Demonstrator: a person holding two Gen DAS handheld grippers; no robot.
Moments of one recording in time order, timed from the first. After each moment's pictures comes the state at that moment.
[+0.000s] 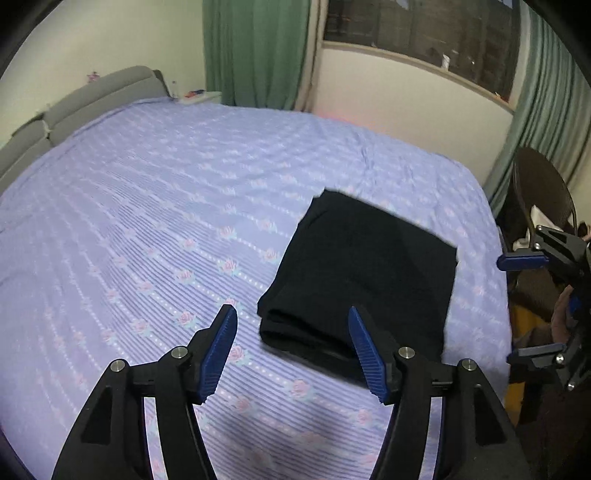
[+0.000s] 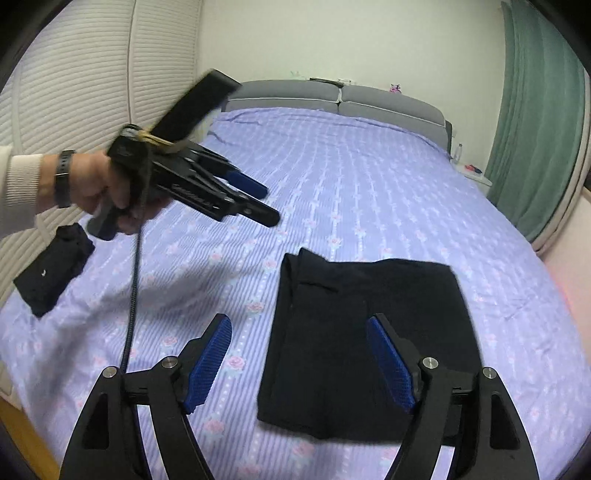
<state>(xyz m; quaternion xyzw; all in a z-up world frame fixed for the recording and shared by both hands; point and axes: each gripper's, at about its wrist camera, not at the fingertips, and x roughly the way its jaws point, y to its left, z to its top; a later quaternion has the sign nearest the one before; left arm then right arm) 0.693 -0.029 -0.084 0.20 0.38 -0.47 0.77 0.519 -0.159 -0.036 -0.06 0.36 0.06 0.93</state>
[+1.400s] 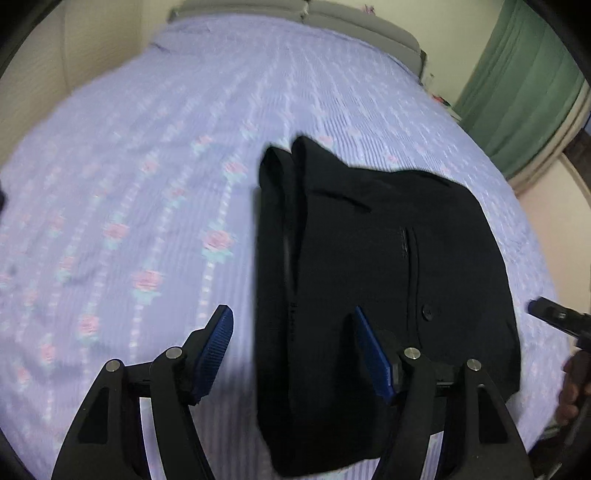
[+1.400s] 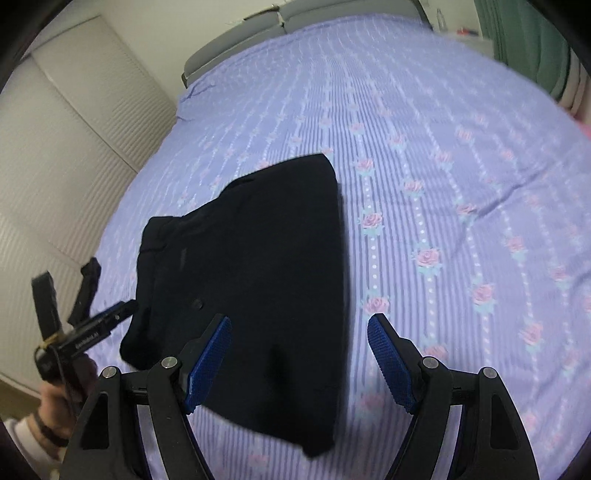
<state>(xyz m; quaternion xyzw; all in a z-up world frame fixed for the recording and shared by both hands) 0.599 -0.079 -0.228 -0.10 0.50 -0.06 0.86 0.608 -0.448 -0.156 0.16 0.52 0.16 0.83</state>
